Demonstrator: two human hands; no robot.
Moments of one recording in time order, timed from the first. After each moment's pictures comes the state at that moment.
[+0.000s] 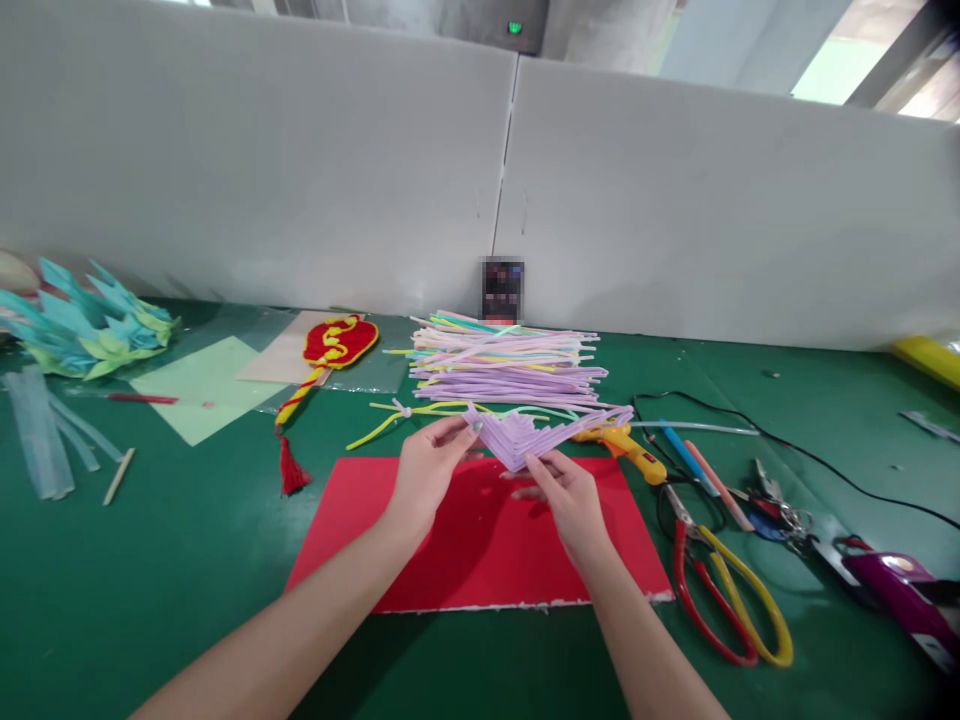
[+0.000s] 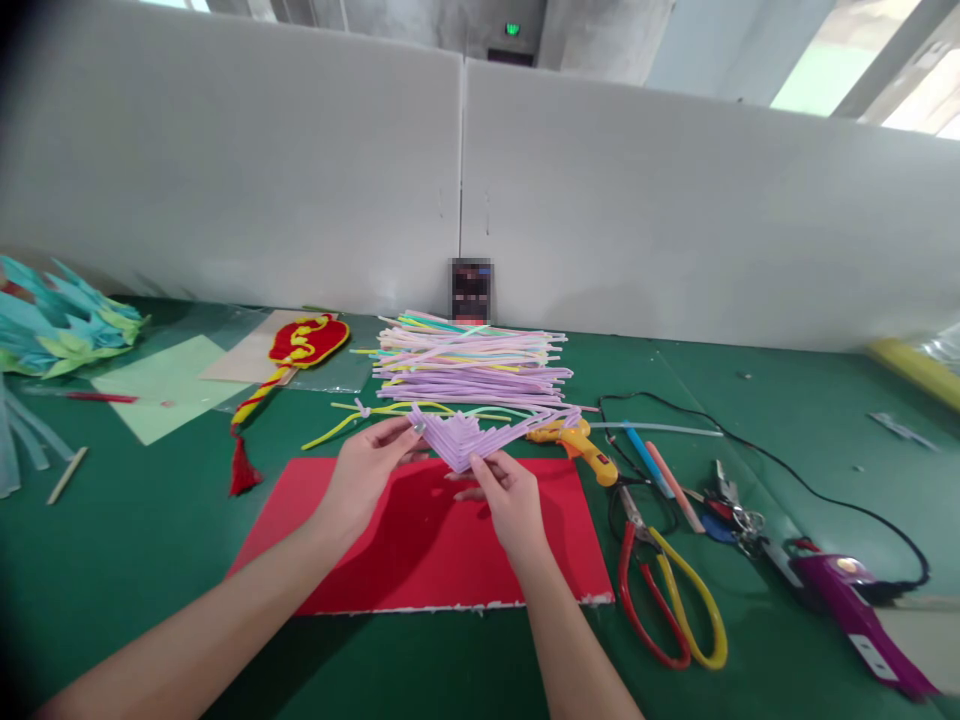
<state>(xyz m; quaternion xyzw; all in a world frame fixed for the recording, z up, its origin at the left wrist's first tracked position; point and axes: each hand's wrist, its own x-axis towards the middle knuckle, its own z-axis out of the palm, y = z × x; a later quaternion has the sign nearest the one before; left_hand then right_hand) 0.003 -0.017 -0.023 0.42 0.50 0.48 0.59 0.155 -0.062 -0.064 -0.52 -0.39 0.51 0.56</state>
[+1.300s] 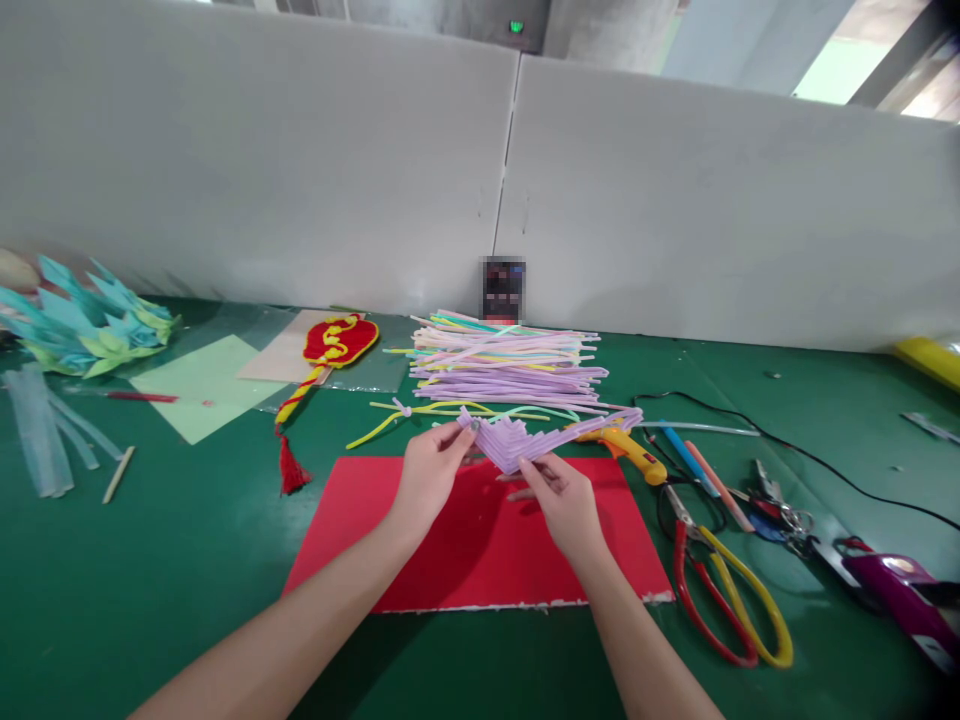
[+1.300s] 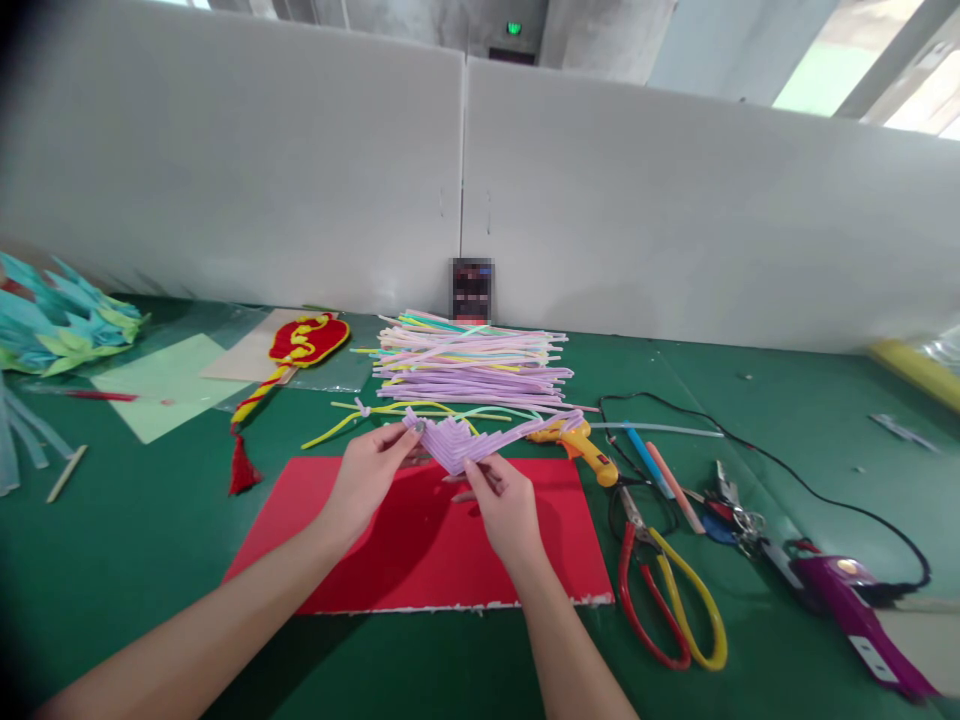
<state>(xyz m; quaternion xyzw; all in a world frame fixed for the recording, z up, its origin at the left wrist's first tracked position) 0.002 -0.013 -0.033 0.45 0.49 0.47 0.58 0.150 -0.066 -0.060 -0.54 -0.44 0.47 0.54</state>
